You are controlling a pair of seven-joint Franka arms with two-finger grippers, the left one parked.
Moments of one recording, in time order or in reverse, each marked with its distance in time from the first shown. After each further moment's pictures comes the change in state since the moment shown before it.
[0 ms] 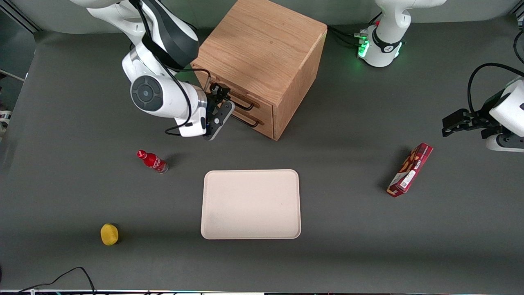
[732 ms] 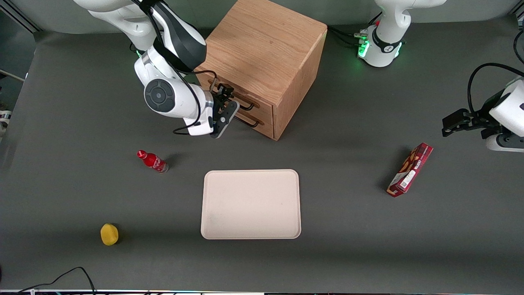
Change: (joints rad) arm 0.000 -0.001 0.026 -0.067 0.006 0.061 -0.011
